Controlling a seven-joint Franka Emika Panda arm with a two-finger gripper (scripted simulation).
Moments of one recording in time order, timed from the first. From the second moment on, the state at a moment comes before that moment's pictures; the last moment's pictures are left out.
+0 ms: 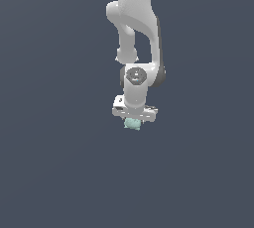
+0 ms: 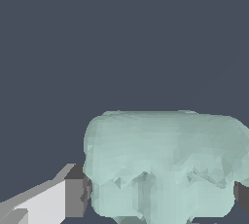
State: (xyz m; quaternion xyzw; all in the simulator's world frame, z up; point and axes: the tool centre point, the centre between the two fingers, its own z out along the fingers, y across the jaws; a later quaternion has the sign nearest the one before) arm -0.023 0.031 0.046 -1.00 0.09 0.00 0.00
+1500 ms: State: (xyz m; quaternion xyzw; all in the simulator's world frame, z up) arm -0.033 0.020 0.138 -1.00 0.09 0.00 0.00
